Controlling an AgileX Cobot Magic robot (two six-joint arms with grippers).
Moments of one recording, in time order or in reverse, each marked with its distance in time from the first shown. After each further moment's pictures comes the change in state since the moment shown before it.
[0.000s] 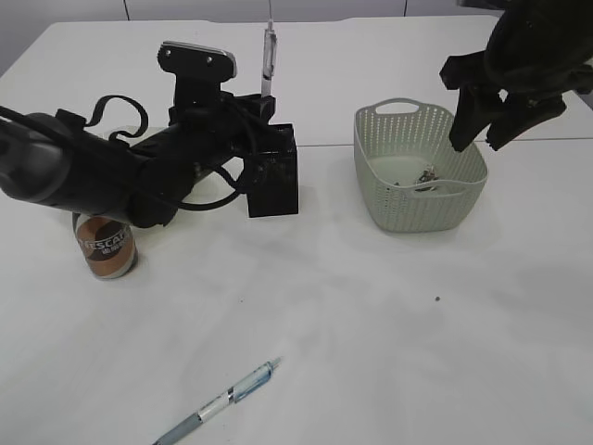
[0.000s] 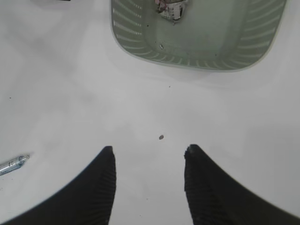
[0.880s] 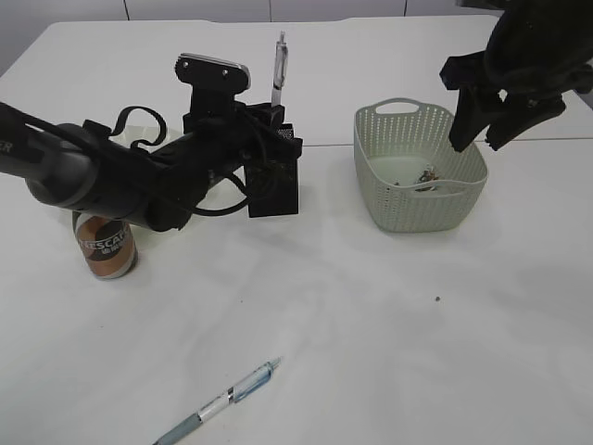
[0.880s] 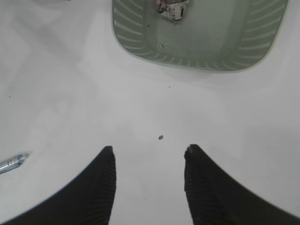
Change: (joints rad) left arm 0.000 0.078 -0.068 0.022 0.000 -0.002; right arm 0.000 0.000 0.000 0.000 0.000 -0.008
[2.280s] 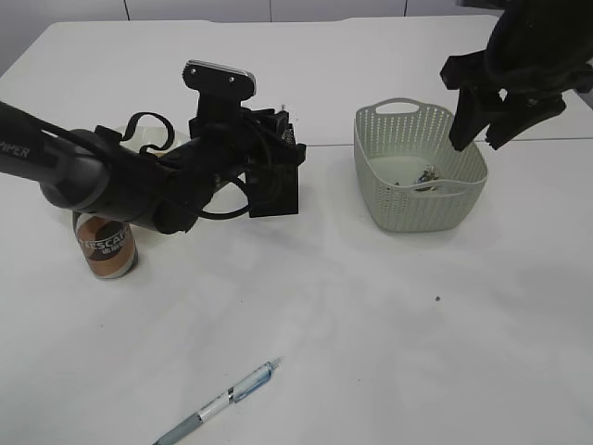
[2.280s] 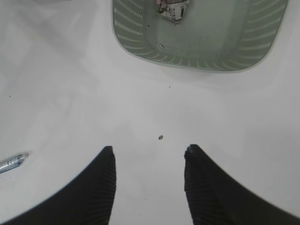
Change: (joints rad) left arm 0.000 0.038 -0.032 0.007 0.004 0.000; right arm 0.000 0.000 -0.002 0.000 0.000 -0.003
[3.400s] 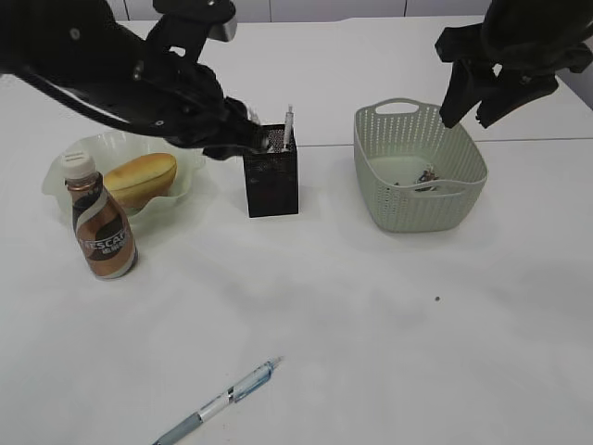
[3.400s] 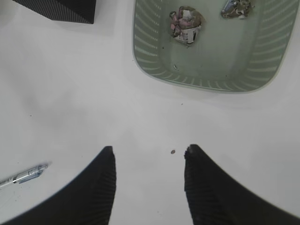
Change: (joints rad) left arm -0.019 -0.439 -0.001 0.036 1.055 0.000; right arm 0.000 0.000 -0.058 0.040 0.002 -0.006
